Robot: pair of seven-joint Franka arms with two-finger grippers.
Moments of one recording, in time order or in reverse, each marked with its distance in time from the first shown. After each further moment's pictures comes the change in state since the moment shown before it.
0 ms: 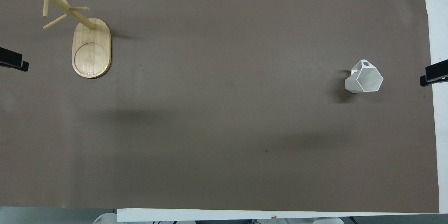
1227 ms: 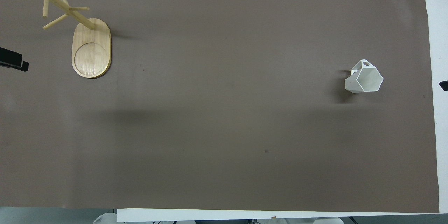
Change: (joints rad) left arm 0.000 0.000 0.000 0.000 0.000 0.000 0.000; right arm -0.223 0.098 -0.017 -0.022 0.234 0.120 -1.082
